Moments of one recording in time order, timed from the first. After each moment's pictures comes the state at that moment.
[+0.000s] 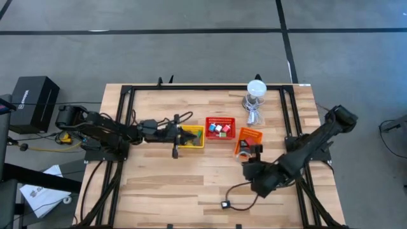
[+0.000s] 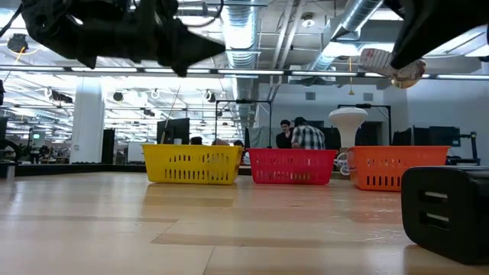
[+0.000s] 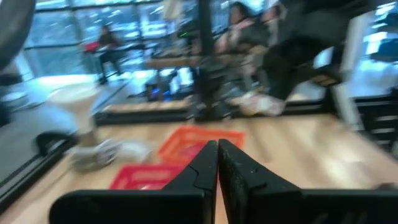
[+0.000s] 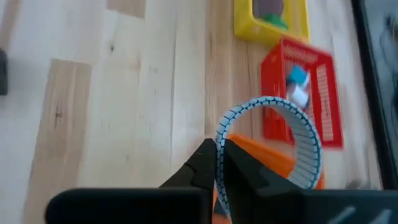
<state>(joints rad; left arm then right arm) -0.02 1.36 0.43 0.92 -0.06 0.07 0.68 1.50 1.10 -0.89 0.66 0.45</state>
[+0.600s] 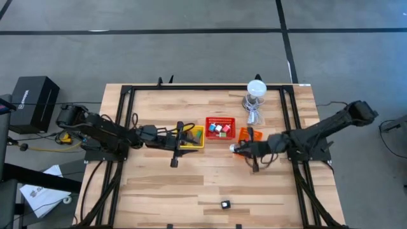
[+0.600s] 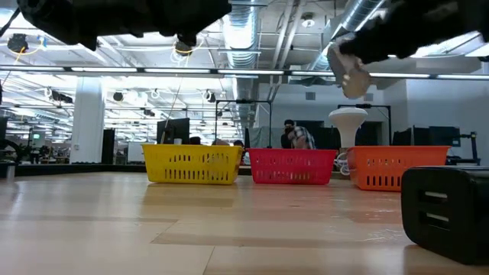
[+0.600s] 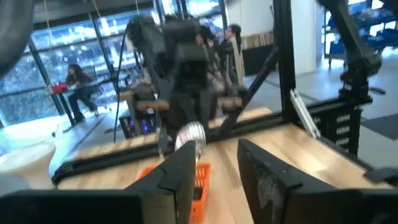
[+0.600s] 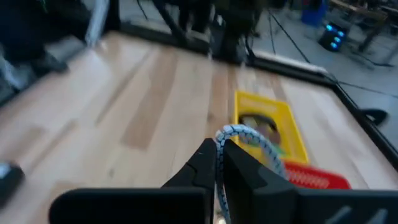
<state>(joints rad) -0.15 1.37 0.51 0.93 -0.03 0.21 0.34 1.05 0.43 0.30 0.29 -0.13</state>
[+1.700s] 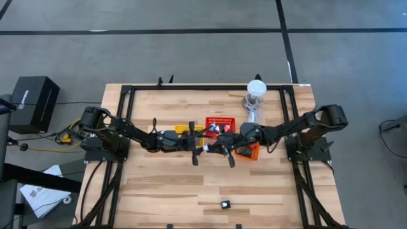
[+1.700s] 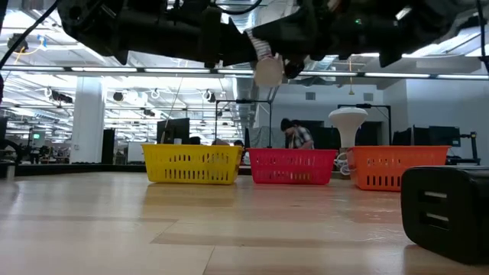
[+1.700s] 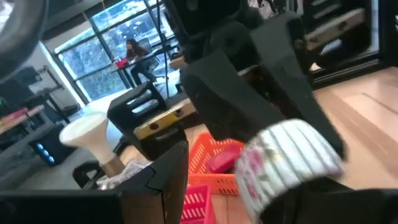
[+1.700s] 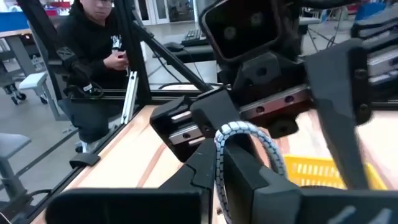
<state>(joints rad) -0.15 1.68 0.70 0.95 -0.30 0.37 0.08 1.56 0.67 0.77 -0.17 0.08</state>
